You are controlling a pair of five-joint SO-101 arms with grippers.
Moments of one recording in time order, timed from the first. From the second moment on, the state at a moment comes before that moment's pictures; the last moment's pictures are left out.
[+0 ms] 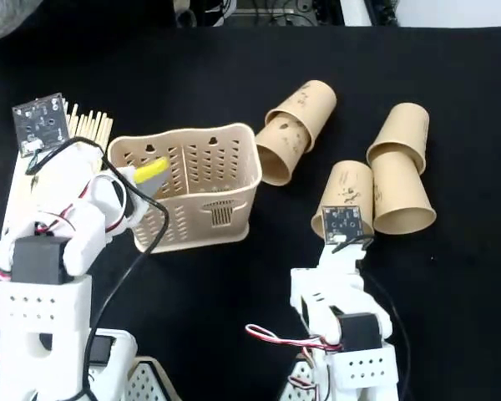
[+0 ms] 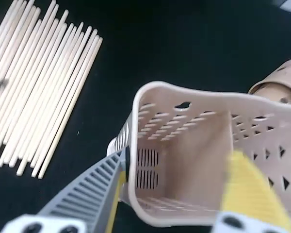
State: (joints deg) left arm -2.5 -55.7 32.1 73.1 18.1; right arm -6.3 -103.2 96.9 74.2 -5.2
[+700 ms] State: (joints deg) left arm -17.3 -100.3 37.9 81.7 4.4; right arm -6.3 -103.2 96.9 74.2 -5.2
